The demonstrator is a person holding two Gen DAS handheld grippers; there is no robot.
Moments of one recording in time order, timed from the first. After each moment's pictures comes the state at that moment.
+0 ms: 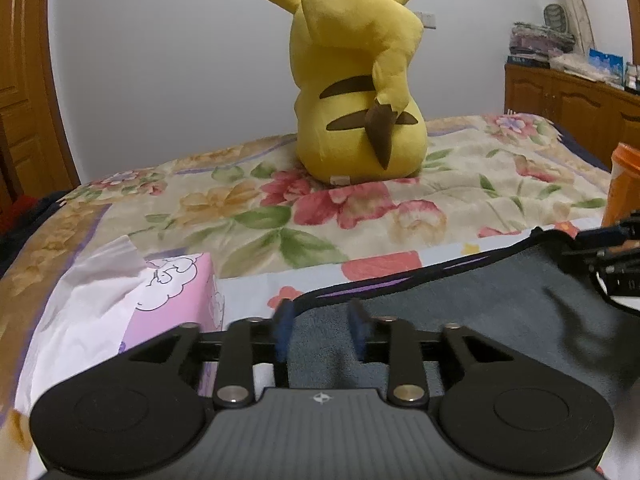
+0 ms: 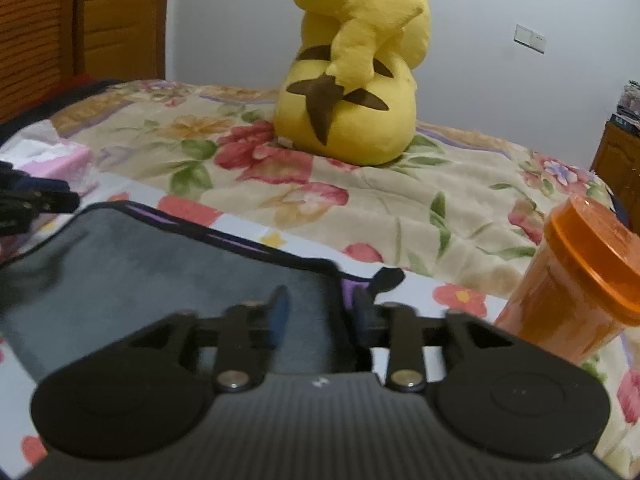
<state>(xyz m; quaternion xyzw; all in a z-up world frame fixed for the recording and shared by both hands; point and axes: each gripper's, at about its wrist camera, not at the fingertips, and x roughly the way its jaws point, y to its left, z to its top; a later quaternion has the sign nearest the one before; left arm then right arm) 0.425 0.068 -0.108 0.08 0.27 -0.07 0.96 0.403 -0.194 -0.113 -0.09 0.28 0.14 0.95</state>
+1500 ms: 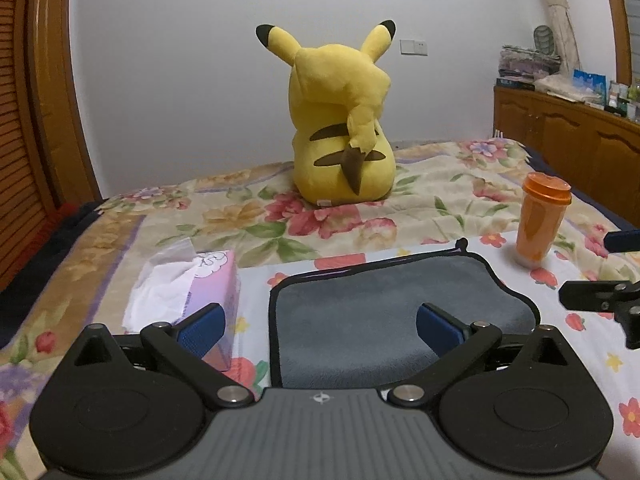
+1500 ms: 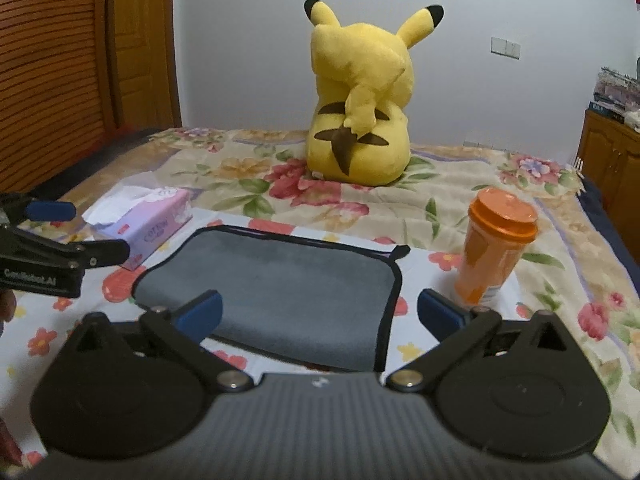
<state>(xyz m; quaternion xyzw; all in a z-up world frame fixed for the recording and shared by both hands) 0.282 0.049 -0.034 0.07 0.26 -0.06 0.96 0.259 -0.199 -0.043 -0.03 0.26 0.14 0.96</state>
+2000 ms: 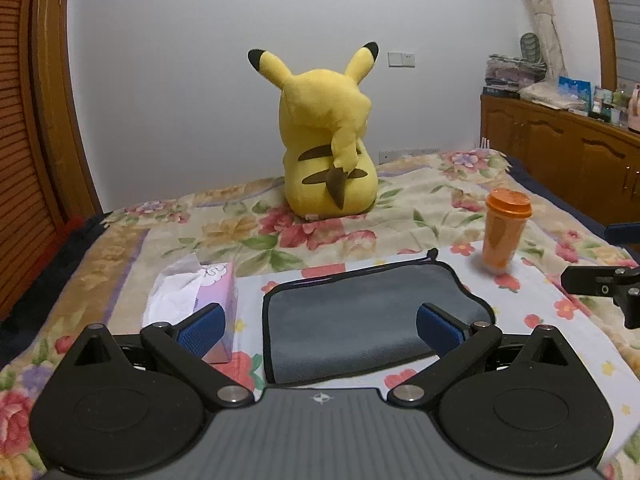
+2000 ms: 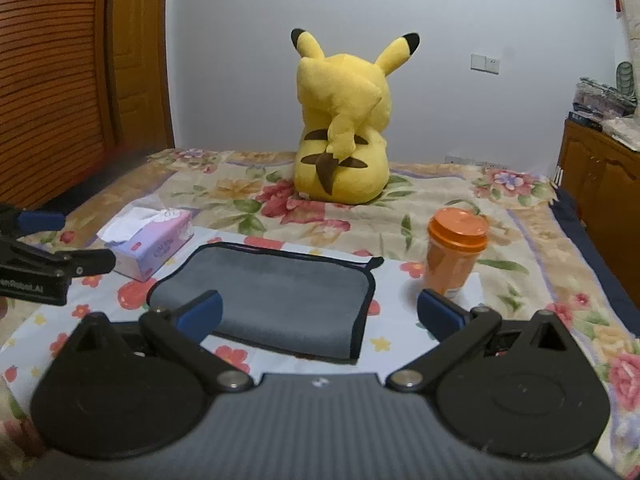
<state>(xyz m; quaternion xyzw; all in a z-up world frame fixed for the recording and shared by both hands) 0.221 0.038 0.011 0.08 0.25 -0.07 0.96 0.210 -0.218 -0.009 -0.02 0.23 0.12 0.96</state>
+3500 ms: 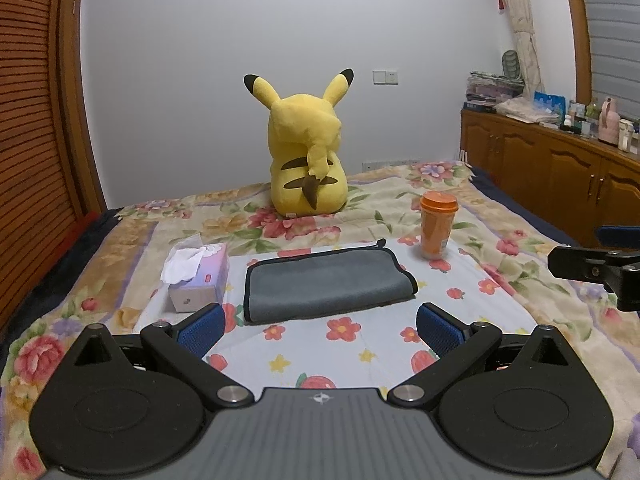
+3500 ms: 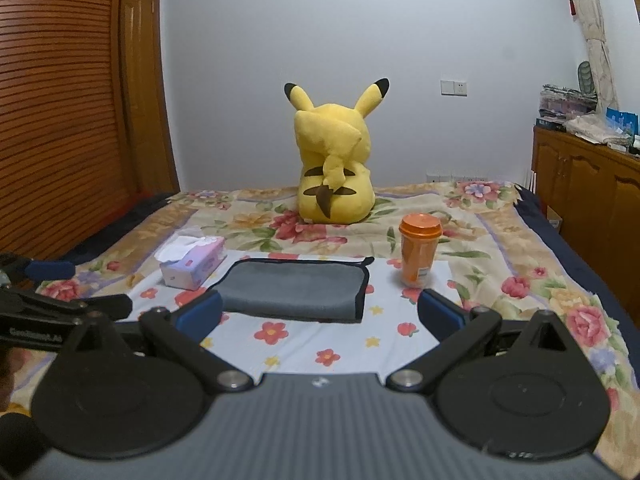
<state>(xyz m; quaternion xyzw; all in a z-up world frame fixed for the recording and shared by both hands) 0.067 0.013 0.040 0.06 0.23 -0.08 0.97 0.066 -0.239 0.021 0.03 0.19 0.11 0.98</state>
